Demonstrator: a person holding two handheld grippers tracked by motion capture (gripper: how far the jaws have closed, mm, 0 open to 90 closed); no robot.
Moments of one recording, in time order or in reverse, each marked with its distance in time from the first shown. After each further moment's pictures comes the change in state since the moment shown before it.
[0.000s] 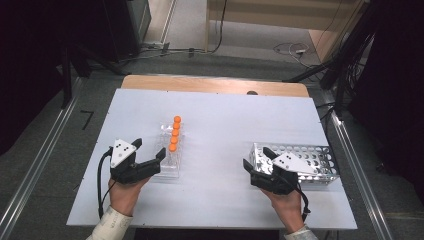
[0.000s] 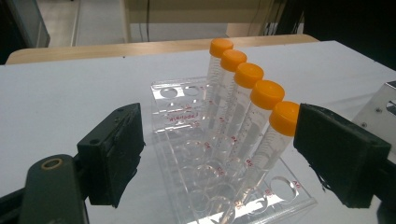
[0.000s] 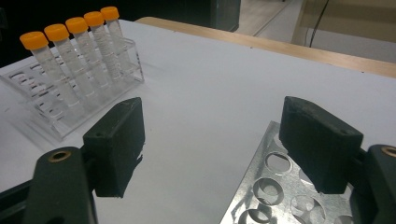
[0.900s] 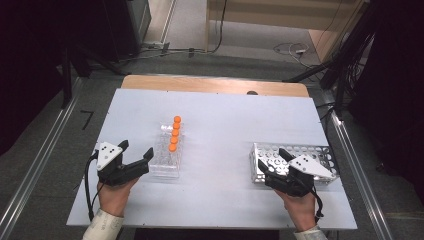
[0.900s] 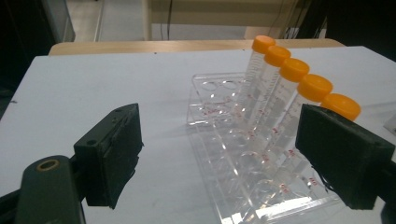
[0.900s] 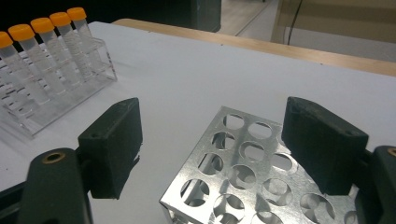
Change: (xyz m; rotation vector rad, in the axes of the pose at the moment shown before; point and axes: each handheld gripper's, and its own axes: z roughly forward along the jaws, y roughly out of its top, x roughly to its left) left arm 0.025 -0.008 -0.012 -0.009 0.073 -0.044; right arm -0.026 -0.008 -0.020 -0.009 -0.062 0.024
